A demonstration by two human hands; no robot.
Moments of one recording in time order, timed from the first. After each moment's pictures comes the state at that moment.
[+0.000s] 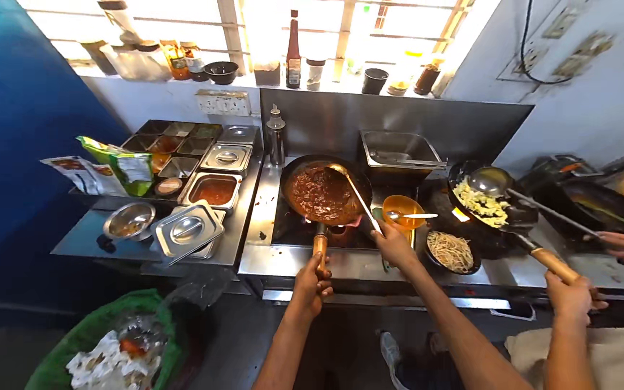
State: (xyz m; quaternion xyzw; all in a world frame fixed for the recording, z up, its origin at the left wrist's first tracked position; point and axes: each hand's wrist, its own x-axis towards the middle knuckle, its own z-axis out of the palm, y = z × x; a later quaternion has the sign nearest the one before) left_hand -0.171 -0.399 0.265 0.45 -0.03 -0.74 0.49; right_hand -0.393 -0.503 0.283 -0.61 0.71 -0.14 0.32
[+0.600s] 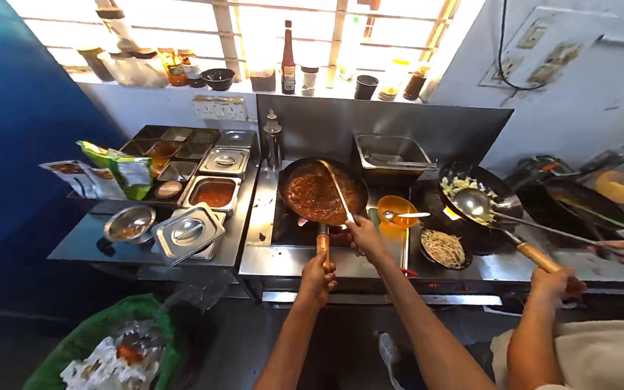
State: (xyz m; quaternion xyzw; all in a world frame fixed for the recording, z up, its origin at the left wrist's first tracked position) left_hand -0.179 -0.408 0.264 0.48 -0.04 -0.73 0.48; right_hand -0.322 -0.508 0.288 -0.52 0.66 -0.28 0.46
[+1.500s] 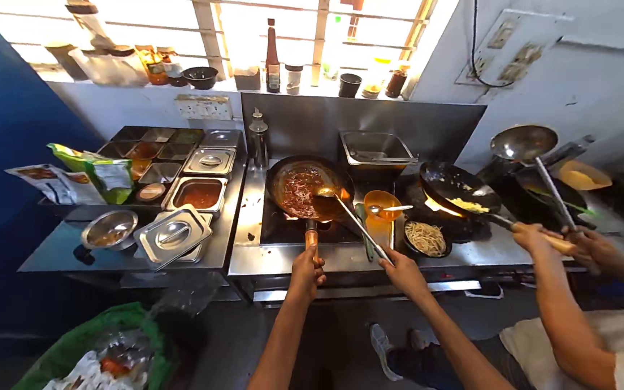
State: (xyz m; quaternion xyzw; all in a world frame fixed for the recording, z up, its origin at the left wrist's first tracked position) left_hand -0.184 -0.405 0.265 0.50 -0.07 -0.71 0.49; right_hand -0.454 -0.420 0.258 -0.61 0.74 -0.11 0.24
